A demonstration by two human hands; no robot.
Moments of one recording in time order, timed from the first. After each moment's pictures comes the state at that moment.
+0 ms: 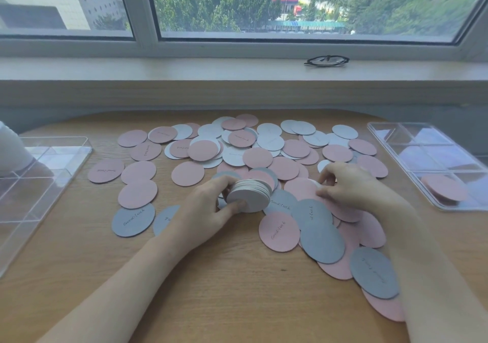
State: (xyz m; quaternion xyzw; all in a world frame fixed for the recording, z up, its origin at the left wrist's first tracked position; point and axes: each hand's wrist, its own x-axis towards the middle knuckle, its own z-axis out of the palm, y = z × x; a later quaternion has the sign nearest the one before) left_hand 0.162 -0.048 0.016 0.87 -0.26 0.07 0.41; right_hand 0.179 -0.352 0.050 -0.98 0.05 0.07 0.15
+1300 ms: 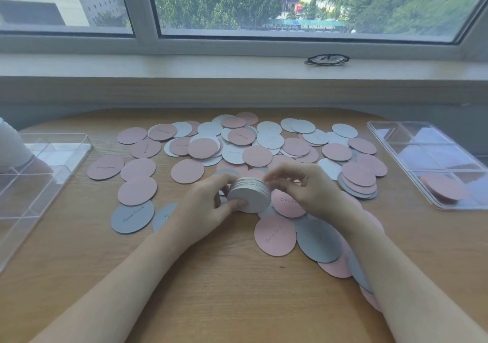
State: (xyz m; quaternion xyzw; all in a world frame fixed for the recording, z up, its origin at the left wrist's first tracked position) left_hand 0.166 -0.046 0.011 0.87 -0.25 0.06 0.43; right_hand 0.161 -0.283 0.045 -0.87 -0.17 -0.04 0.46
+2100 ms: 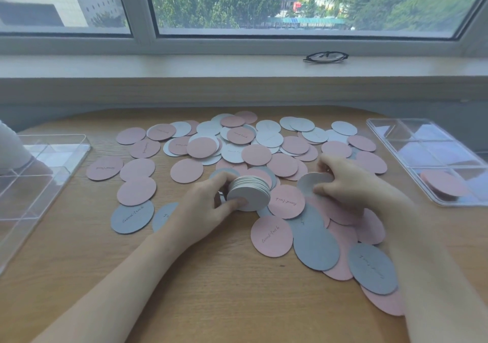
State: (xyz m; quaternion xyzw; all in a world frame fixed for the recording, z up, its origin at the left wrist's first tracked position) left_hand 0.167 -0.046 0.007 0.87 -0.25 0.05 0.43; right_hand 0.169 -0.344 0.064 -0.97 0.02 0.08 0.21
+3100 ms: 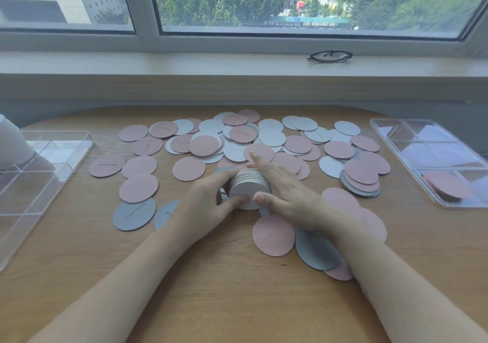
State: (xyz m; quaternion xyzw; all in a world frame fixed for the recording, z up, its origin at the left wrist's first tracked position) left_hand 0.167 -0.048 0.008 0.86 -0.25 0.08 0.43; right_hand 0.163 -0.265 0.027 -0.92 -0.23 0.05 0.31
